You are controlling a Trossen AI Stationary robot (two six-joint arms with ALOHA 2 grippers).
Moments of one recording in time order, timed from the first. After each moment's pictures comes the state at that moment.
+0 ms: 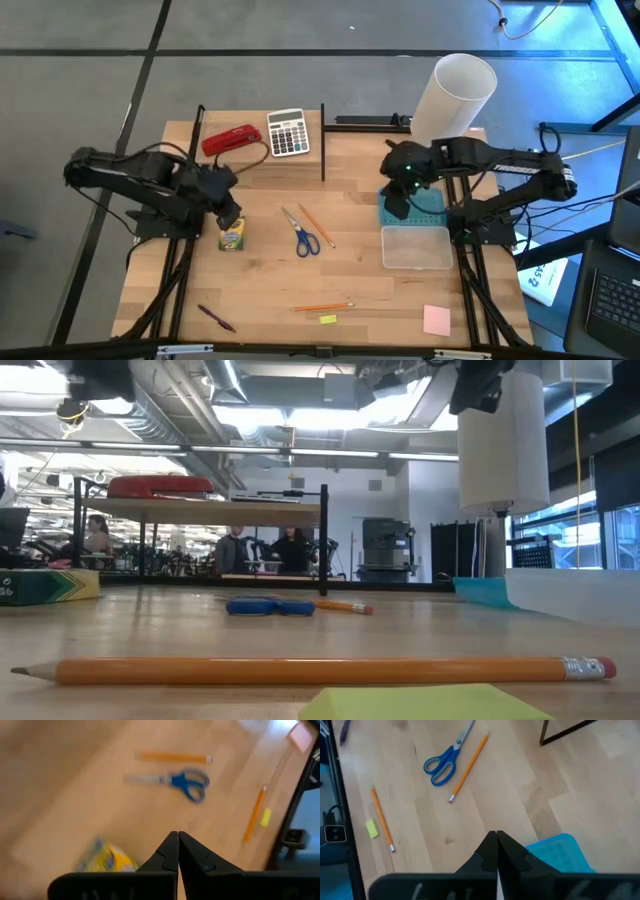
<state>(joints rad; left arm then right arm) -0.18 0.92 1.08 -1.15 -0.10 -0.95 -0.06 1.29 1.35 -1.08 -0.05 0.37</state>
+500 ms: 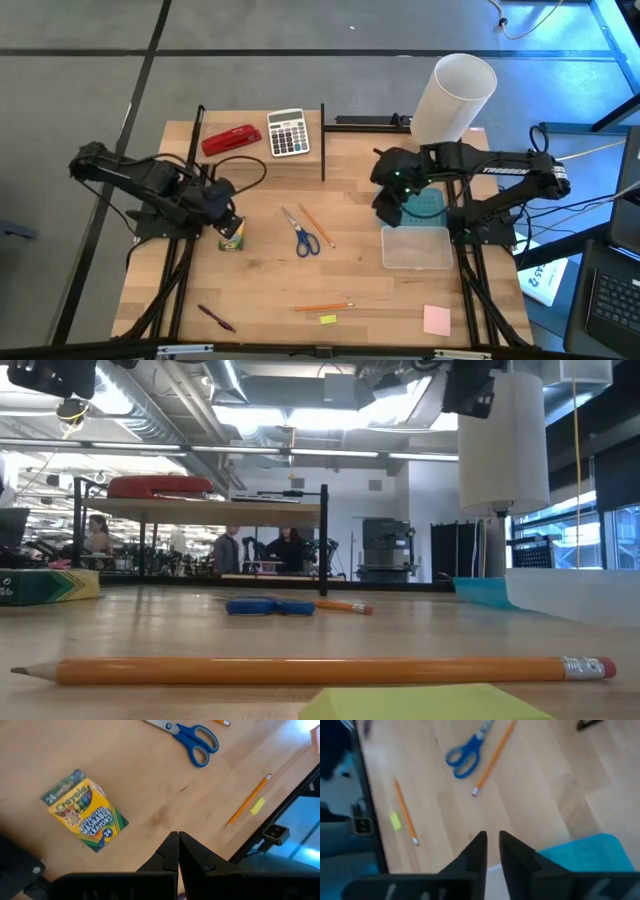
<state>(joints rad) -0.32 0.96 1.08 -1.21 -0.07 -1.31 -0.03 1.35 1.35 -1.00 -0.17 0.44</state>
